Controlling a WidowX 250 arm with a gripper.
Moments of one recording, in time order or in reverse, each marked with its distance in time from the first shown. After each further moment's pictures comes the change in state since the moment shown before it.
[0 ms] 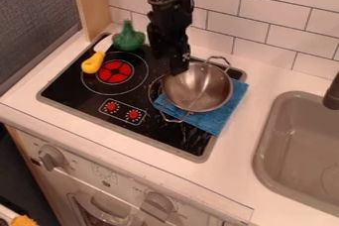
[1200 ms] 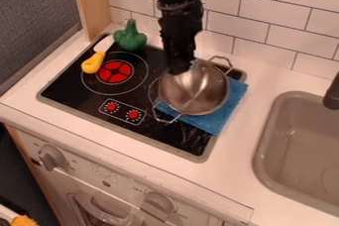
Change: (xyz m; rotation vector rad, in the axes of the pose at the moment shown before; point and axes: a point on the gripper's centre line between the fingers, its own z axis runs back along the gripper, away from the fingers) arm 0.006 -0.013 0.006 -0.032 -0.014 -0.047
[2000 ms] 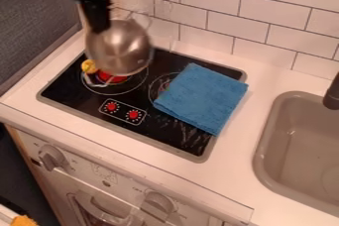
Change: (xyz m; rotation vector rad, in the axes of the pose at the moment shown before) arm -0.099 0.092 0.057 -0.062 -0.013 0.337
